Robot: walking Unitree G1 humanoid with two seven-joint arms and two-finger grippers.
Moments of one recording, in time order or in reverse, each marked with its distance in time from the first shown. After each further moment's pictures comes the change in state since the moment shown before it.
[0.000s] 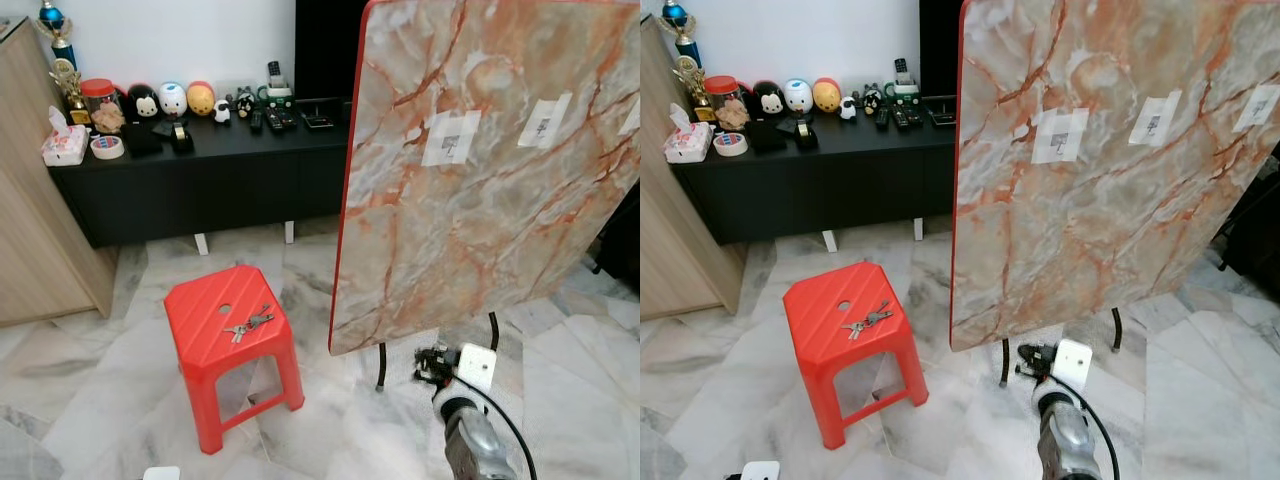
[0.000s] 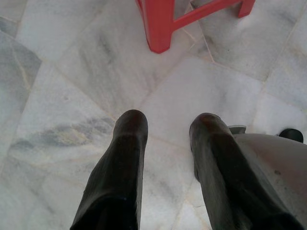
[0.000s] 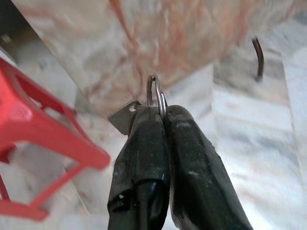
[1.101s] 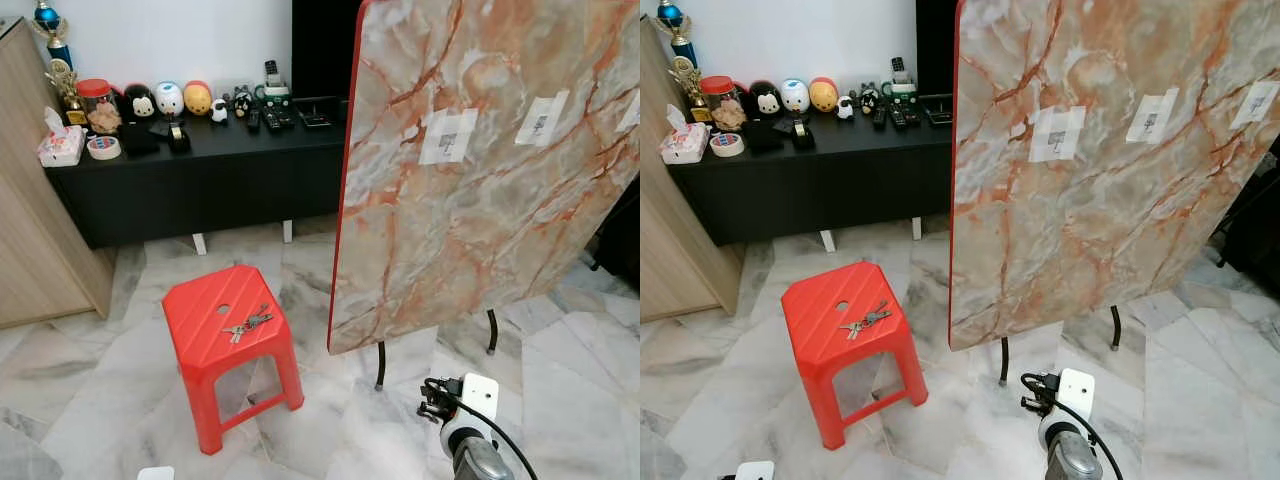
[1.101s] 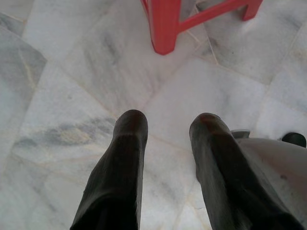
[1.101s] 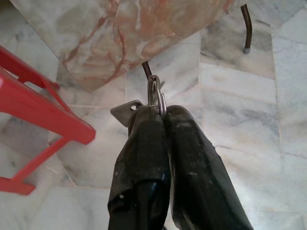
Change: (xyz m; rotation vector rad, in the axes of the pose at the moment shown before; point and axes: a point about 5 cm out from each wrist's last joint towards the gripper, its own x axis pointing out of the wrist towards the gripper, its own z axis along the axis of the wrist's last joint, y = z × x) left arm 0.000 0.004 0.000 -0.018 -0.002 0.016; right arm -0.007 -0.013 -0.019 -0.024 0.091 -0.046
